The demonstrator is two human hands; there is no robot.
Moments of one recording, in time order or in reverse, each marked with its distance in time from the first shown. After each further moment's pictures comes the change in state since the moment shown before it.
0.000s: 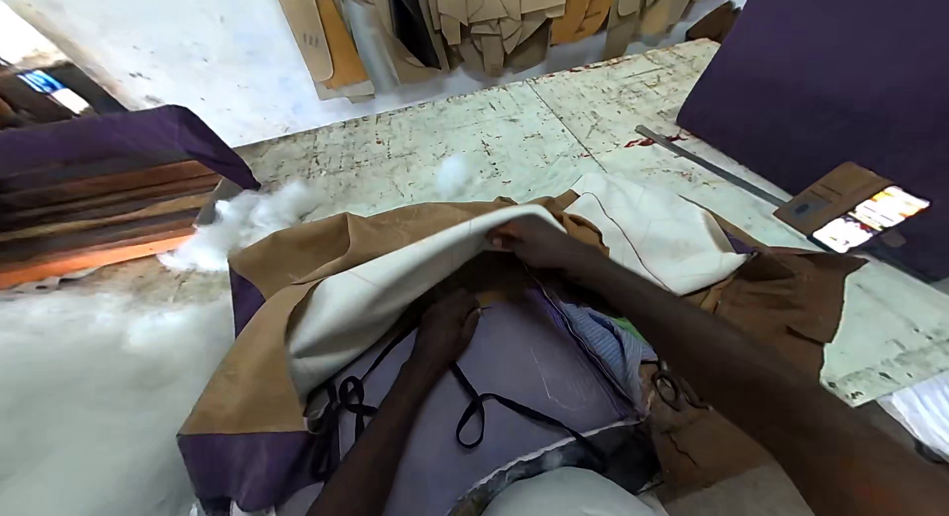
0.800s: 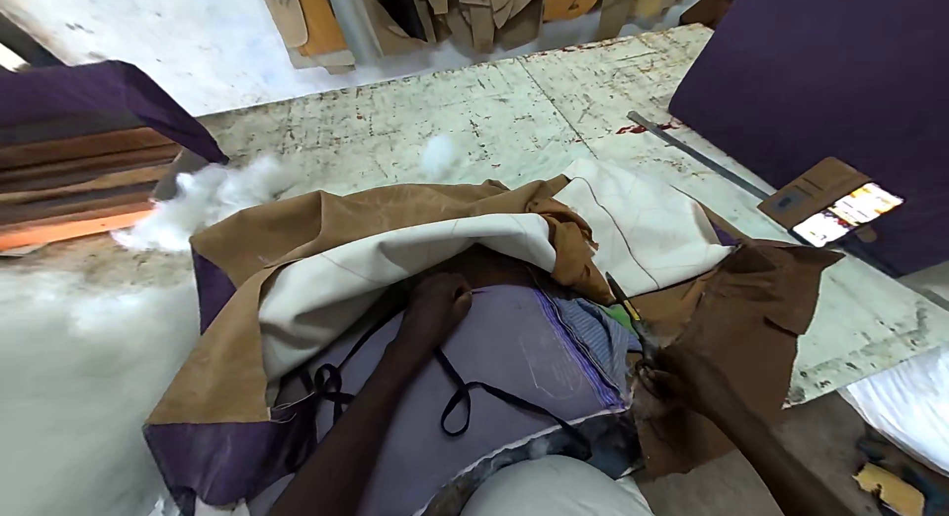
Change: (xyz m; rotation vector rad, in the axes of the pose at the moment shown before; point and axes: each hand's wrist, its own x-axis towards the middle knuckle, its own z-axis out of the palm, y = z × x) left_hand 0.015 0.018 -0.016 -0.059 -0.085 -0.153; right_hand -0.343 0.042 0.079 -0.028 -0.109 1.016
